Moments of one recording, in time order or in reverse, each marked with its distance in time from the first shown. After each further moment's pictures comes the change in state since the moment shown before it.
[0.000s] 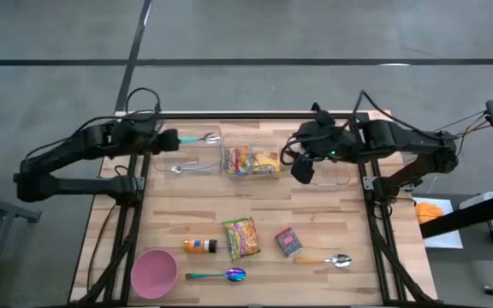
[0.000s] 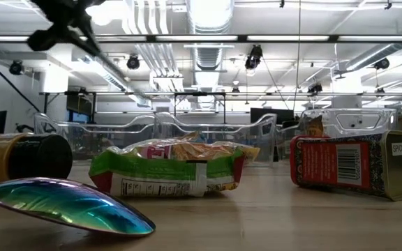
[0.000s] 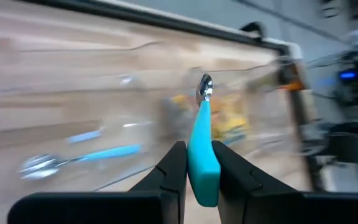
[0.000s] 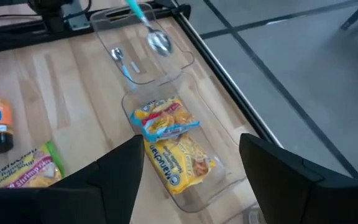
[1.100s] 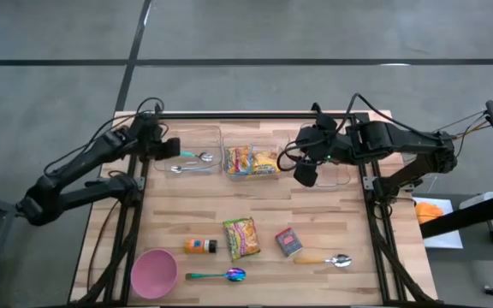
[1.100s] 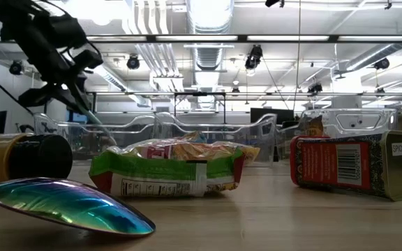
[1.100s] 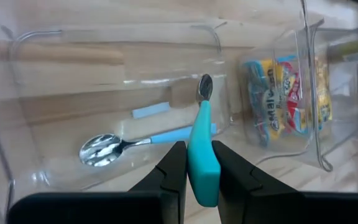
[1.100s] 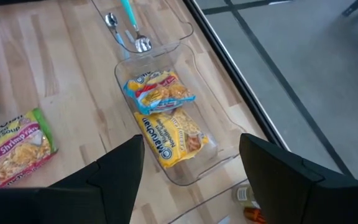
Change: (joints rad) left arm 0.484 -0.015 -0.406 0.196 0.453 0.316; right arm 0.006 0.013 -0.005 -0.100 -0.012 -0.004
